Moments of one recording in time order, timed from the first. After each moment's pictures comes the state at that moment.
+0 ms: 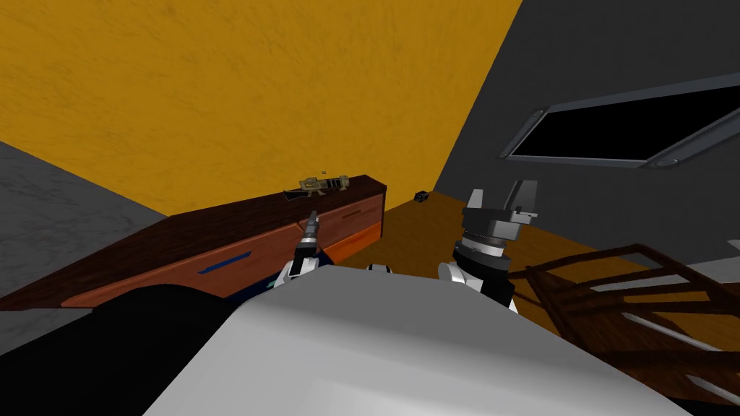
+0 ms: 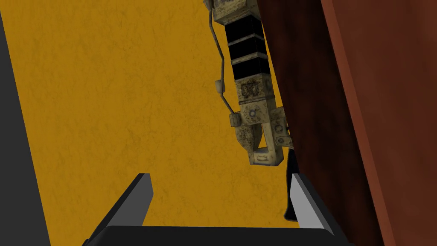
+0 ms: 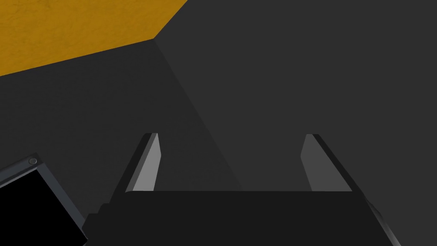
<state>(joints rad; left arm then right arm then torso) 0.37 0.20 0.24 -1.77 0.03 -0.51 -0.15 0.46 0.05 -0.01 -2.38 0.01 -0.59 0.06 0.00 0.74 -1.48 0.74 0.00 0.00</state>
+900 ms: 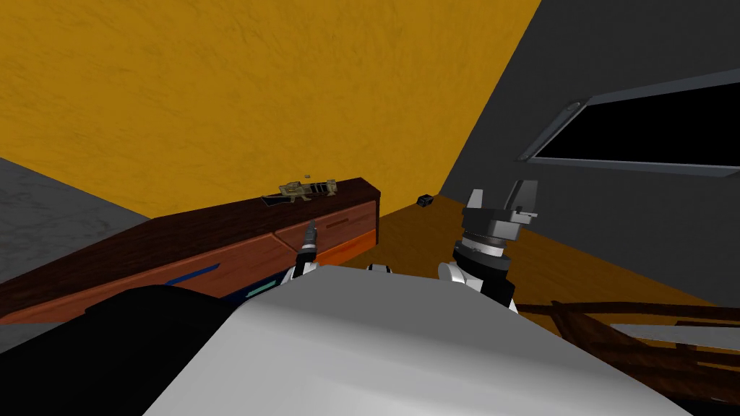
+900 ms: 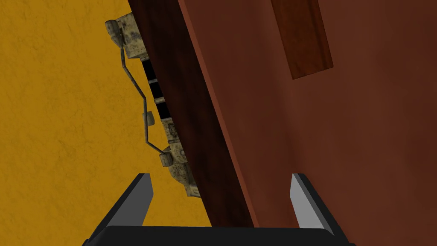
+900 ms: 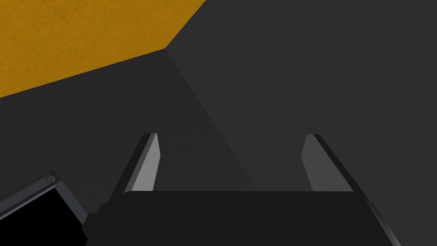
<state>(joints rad) 0.32 0.15 0.32 -1.53 0.05 -0.51 -0.16 0.46 0.05 -0.01 -2.38 0.01 -0.59 0.06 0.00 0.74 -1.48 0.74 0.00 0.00</state>
